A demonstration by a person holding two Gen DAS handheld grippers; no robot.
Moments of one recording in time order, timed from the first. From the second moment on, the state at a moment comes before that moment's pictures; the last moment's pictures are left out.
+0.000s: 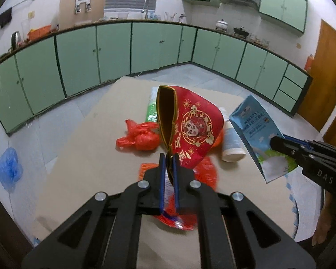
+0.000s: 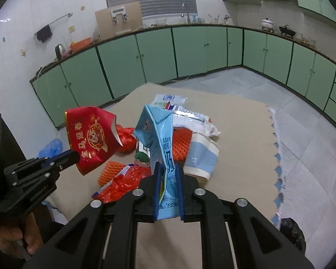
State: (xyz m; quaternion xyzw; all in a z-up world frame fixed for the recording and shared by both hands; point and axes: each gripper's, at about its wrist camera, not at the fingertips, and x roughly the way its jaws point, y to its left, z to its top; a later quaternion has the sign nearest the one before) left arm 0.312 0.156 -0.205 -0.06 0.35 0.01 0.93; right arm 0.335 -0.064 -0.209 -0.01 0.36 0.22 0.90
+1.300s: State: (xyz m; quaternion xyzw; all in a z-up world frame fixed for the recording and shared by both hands) left arm 0.320 -0.214 -0.354 0.08 0.46 -0.24 0.85; right arm 0.248 -0.398 -0.379 0.14 0.47 -0.10 0.86
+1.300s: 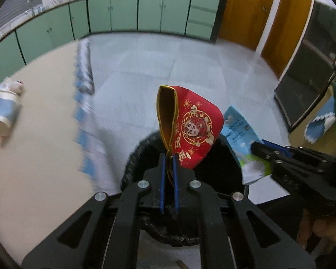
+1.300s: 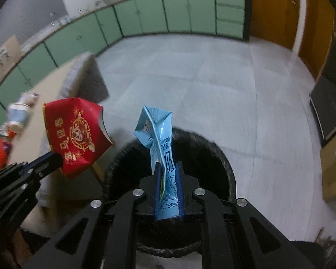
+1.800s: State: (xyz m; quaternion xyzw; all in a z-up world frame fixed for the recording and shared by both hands) left arm 0.337 -0.261 -0.427 0.15 0.50 -0.21 0.83; right arm 0.263 -0.433 -0.432 0.18 0.51 -0.11 0.83
